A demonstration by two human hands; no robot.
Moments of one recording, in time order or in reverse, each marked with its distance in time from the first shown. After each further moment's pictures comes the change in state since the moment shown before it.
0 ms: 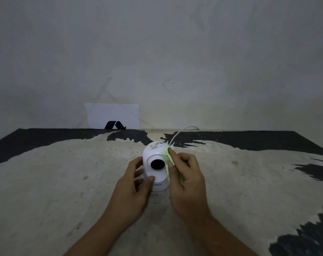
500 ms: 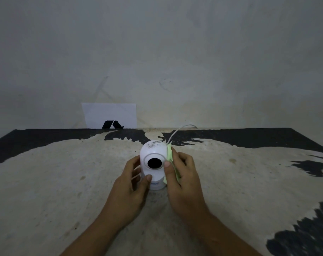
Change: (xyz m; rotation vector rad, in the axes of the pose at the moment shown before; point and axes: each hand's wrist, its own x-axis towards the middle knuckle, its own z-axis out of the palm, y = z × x) left_hand 0.000 0.000 -0.002 0.019 -0.011 0.022; right_hand -0.002 0.003 0.000 -0.024 -0.113 0.133
